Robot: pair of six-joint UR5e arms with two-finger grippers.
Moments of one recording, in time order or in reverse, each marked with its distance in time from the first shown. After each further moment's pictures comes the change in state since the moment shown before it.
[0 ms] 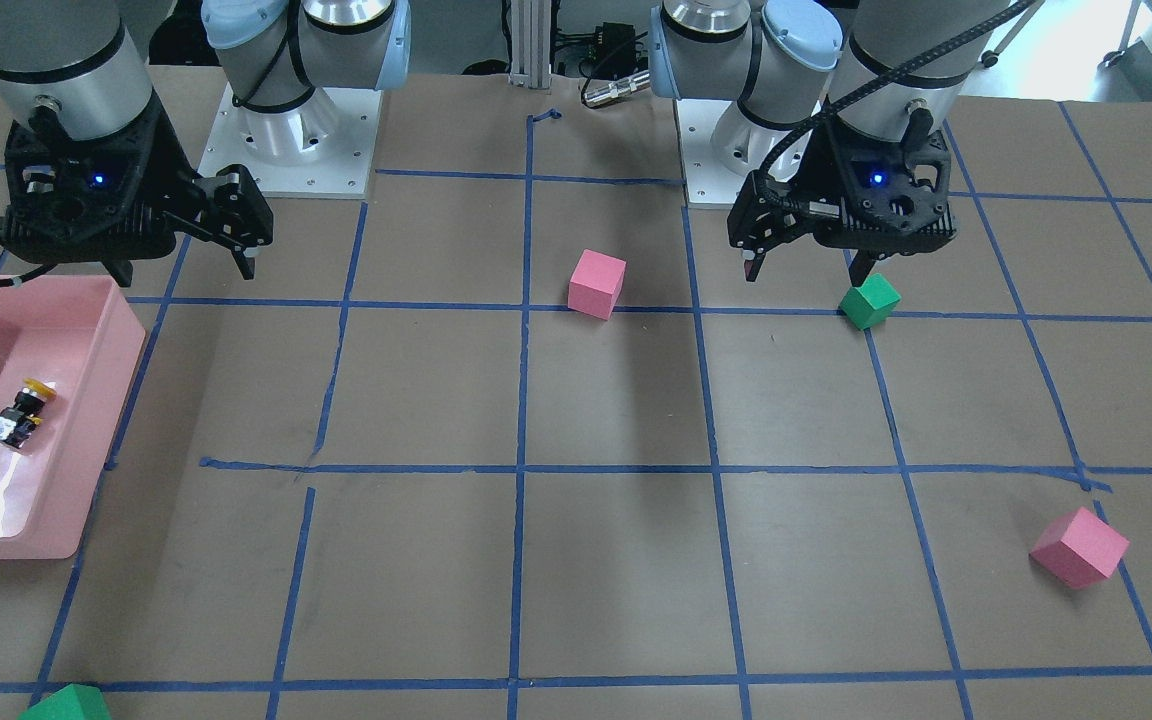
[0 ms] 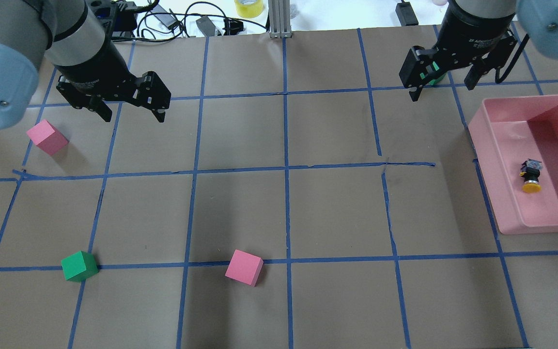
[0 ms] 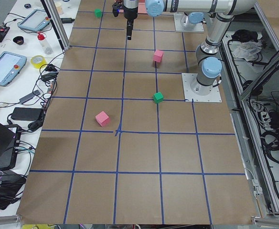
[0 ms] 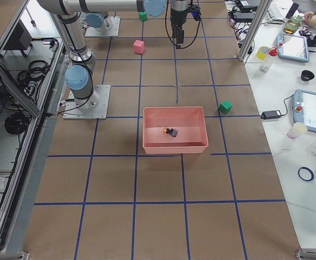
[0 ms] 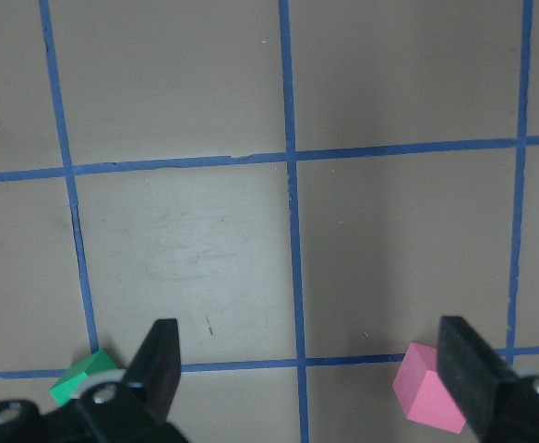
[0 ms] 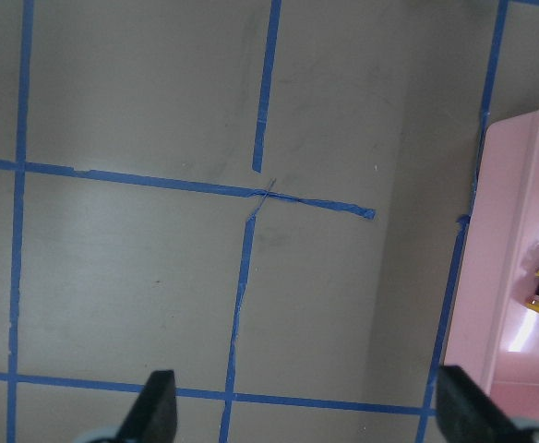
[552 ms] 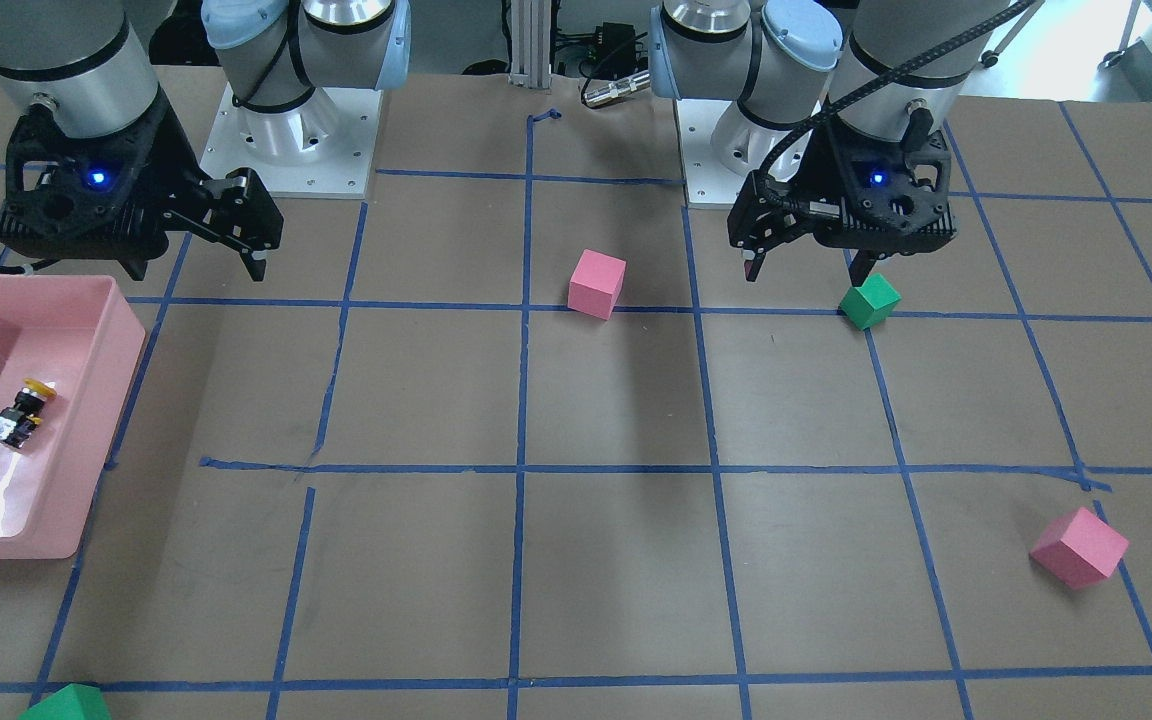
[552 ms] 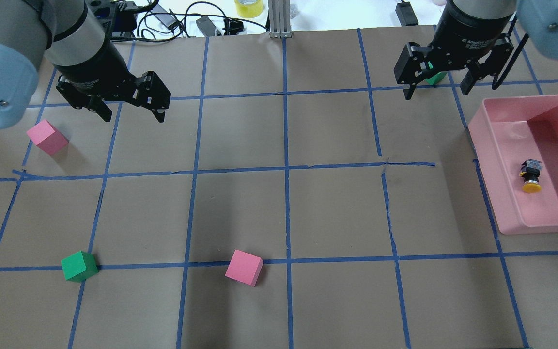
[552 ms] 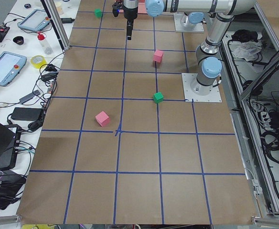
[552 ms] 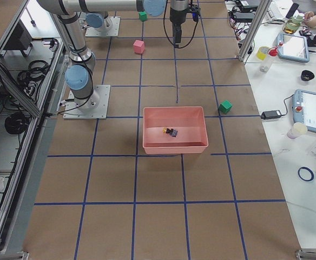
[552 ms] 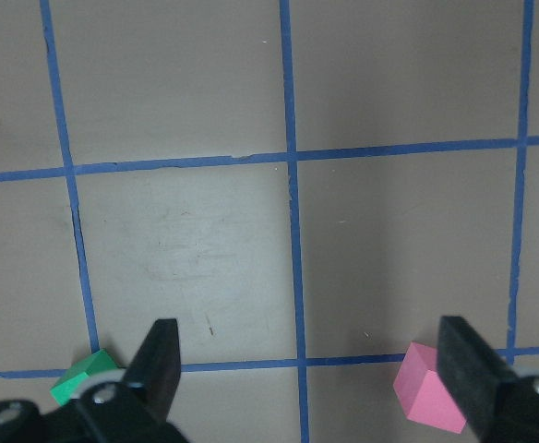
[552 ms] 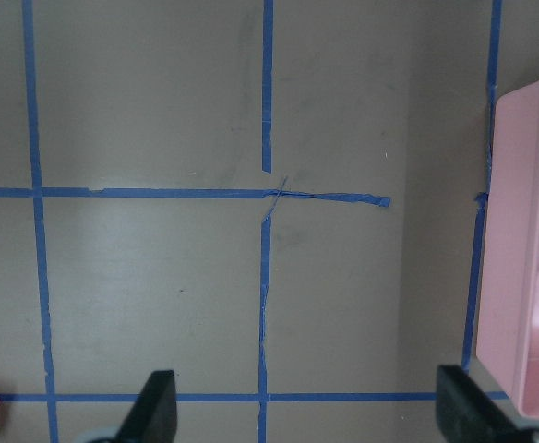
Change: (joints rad) left arm 0.001 0.000 0.000 0.000 -0.001 0.000; right arm 0.003 -0.002 0.001 0.004 0.025 0.106
